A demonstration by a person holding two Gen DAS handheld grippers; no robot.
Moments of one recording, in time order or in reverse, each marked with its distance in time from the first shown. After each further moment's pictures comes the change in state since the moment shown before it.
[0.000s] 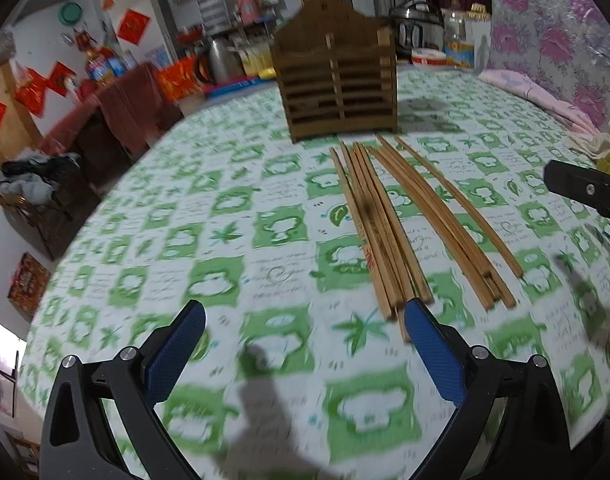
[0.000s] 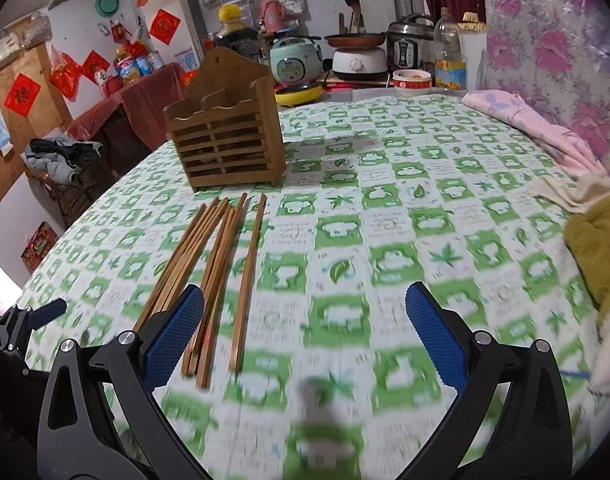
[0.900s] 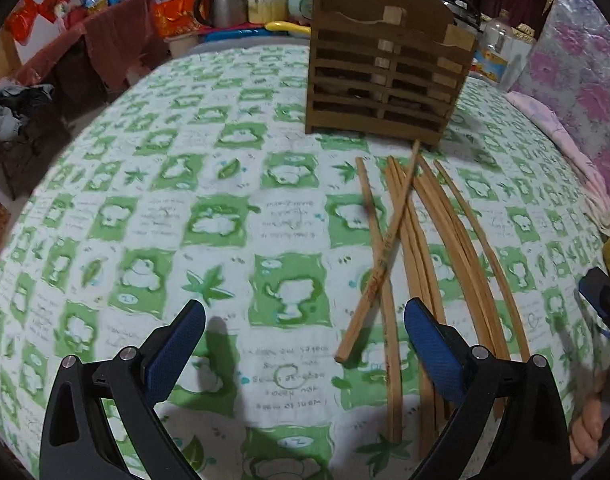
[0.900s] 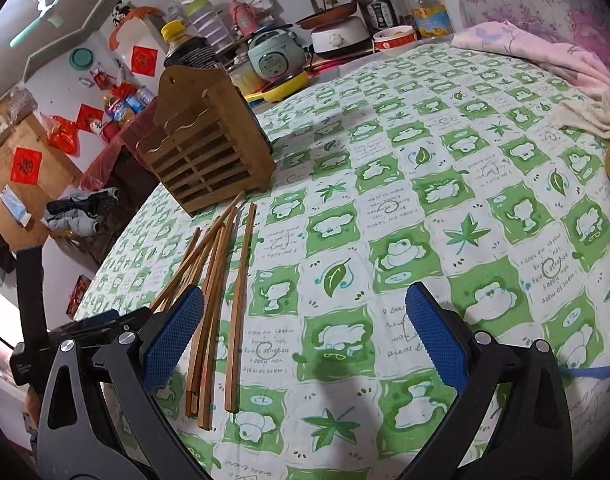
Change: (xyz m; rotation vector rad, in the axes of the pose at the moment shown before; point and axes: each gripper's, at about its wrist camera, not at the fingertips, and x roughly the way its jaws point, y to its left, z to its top) left arm 0.067 0.039 0.062 -0.161 0.163 -0.164; right arm 0.027 -0.049 0.004 0.256 0.045 0.152
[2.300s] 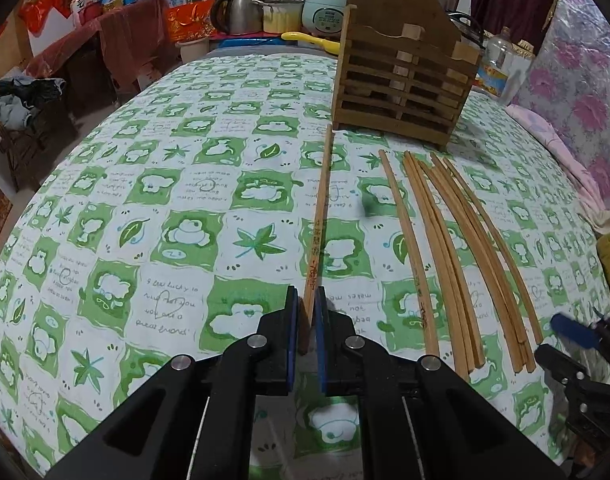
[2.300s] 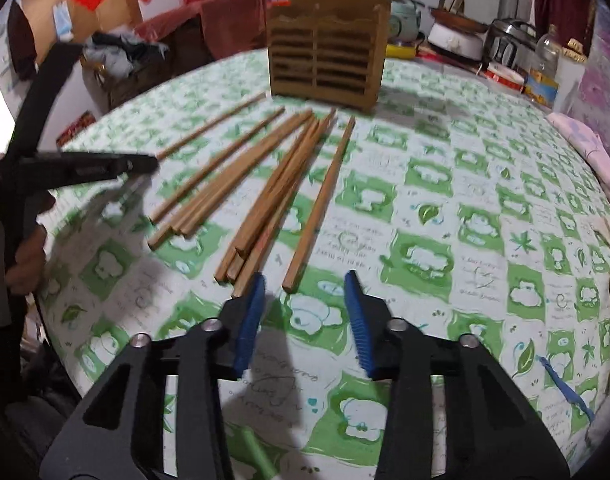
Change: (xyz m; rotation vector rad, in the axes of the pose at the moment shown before) left arm -0.019 0.029 -0.030 -0.031 -0.060 0.013; right arm 0.000 0.069 -0.064 -0.558 0.221 -0.037
